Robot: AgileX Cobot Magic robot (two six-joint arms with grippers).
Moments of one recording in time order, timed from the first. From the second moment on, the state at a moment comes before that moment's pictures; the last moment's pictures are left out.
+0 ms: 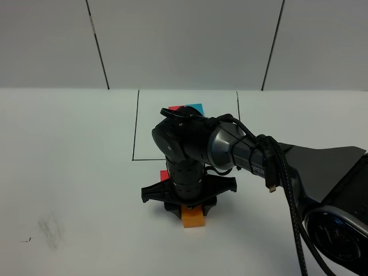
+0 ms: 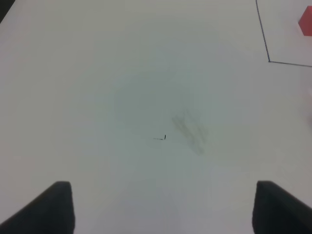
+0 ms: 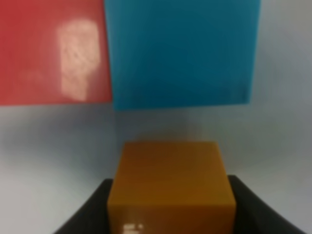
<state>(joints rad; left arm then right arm) 0.05 -0.01 -0.51 0.02 1.07 -0.11 0.86 2.30 -1.79 -0.09 1.14 0.73</state>
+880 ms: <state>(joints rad) 0.05 -0.01 -0.51 0.02 1.07 -0.11 0.84 2.31 -1.79 -0.08 1.09 0.68</state>
